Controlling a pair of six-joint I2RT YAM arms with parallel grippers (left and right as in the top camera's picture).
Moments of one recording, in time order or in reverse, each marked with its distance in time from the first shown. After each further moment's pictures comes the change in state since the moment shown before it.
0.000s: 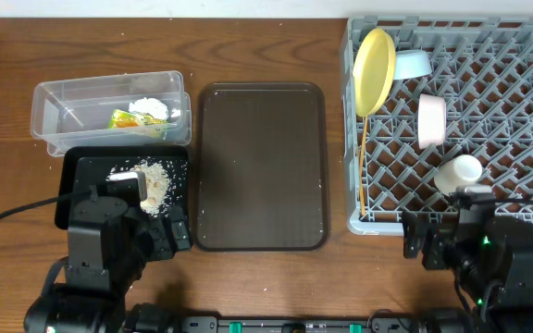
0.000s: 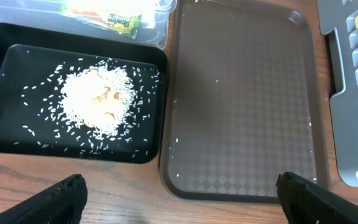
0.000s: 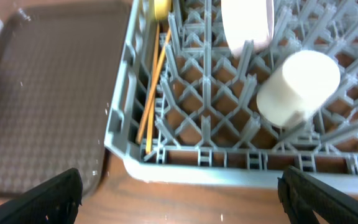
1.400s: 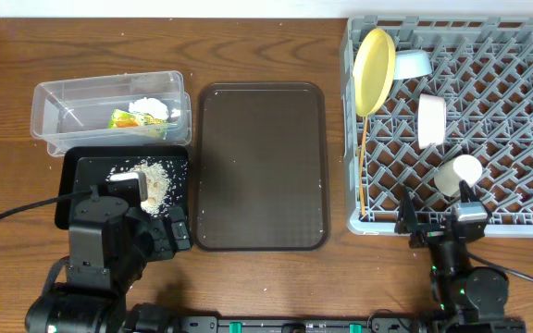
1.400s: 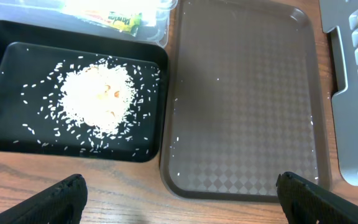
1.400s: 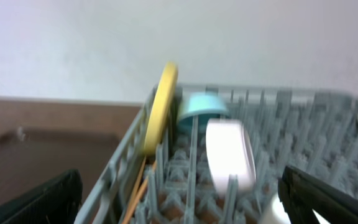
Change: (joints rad) left arm 0.000 0.000 -0.007 0.000 0.000 0.000; right arm 0.000 -0.494 -0.694 0.956 0.051 -0.113
